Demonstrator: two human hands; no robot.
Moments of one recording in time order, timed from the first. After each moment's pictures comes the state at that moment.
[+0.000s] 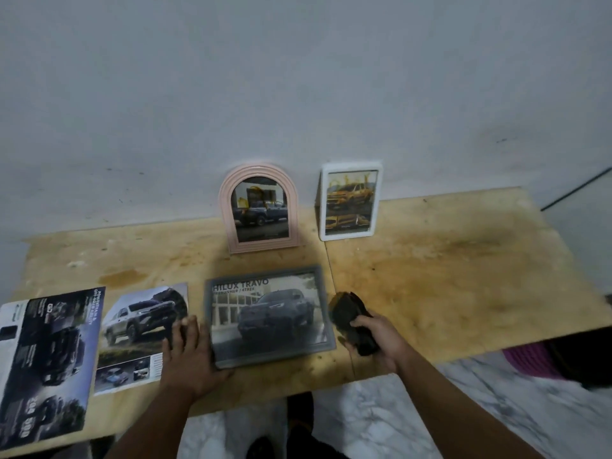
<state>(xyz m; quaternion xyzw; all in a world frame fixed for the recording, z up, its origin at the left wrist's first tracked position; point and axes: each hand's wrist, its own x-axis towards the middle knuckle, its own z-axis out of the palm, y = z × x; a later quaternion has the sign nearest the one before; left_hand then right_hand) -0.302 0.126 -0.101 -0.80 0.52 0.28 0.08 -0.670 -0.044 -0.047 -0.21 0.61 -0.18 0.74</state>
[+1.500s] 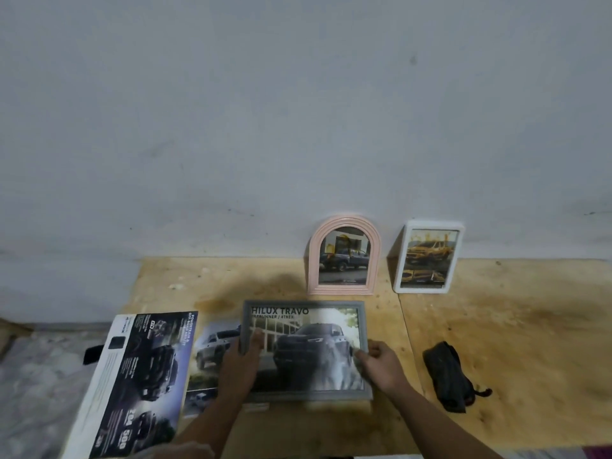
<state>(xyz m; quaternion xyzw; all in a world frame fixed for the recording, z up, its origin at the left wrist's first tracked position) -0.228 0.111 -0.036 -0.83 0.16 0.41 -0.35 -0.492 -0.016 -0.030 -0.50 0.67 -0.08 0.54</state>
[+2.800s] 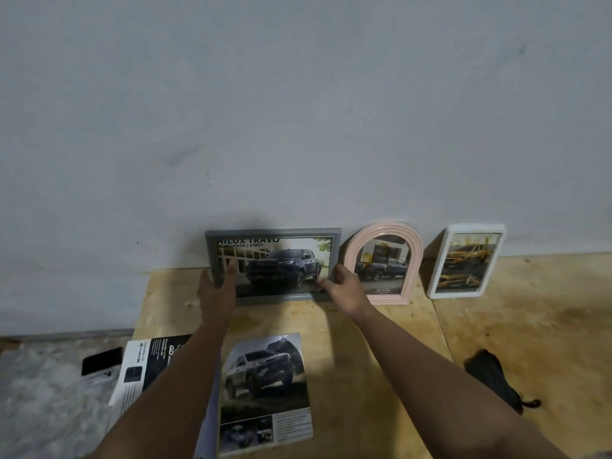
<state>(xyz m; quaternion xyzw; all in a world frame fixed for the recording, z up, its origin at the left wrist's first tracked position) -0.037 0.000 -0.027 -0.80 0.14 0.34 -0.47 -0.275 -0.118 -0.012 -0.59 0.58 -0.14 0.54</state>
